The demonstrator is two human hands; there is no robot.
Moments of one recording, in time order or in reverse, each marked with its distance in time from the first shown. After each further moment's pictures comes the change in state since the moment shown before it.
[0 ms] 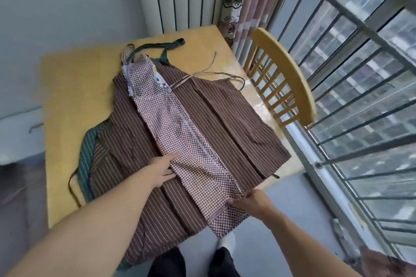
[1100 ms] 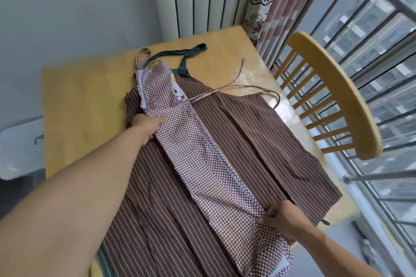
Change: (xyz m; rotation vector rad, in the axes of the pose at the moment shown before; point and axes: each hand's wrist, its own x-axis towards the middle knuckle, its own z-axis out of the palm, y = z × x) left_hand 0.127 0.204 -0.075 0.249 0.259 0.287; right_hand 0.067 -0.072 -0.022 -0.230 -0.052 -0.018
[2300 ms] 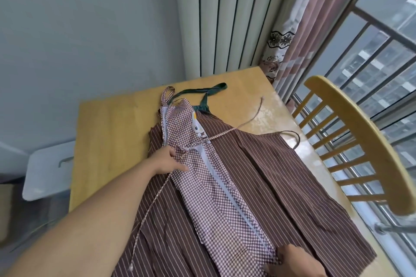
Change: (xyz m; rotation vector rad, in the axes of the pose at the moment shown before) left_hand -0.006 0.017 -0.033 0.701 -0.274 0.162; right_hand -0.004 -0.065 -0.009 -0.240 -0.031 0.014
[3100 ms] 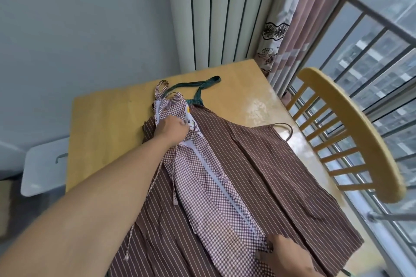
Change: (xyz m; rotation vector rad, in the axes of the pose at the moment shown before) left_hand 0.010 0.074 -0.010 -0.017 0.410 0.138; right_hand -0.027 -0.004 -0.003 -0.050 0.020 -0.138
